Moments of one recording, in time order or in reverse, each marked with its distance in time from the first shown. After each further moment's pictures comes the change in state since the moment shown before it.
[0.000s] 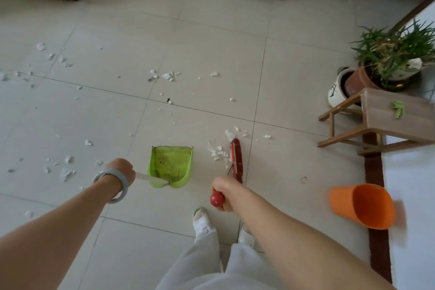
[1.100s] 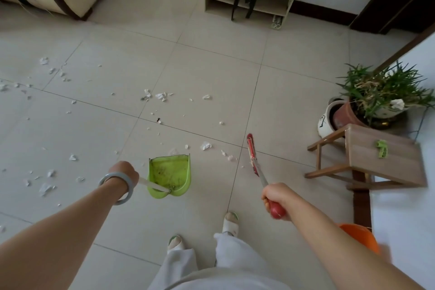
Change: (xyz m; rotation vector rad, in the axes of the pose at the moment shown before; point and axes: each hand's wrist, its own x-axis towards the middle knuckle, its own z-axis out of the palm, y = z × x) left_hand 0.046 0.063 -0.110 -0.796 0.039 -0.377; right_hand 0.036 -0.034 -0.247 -0.037 0.134 -0.112
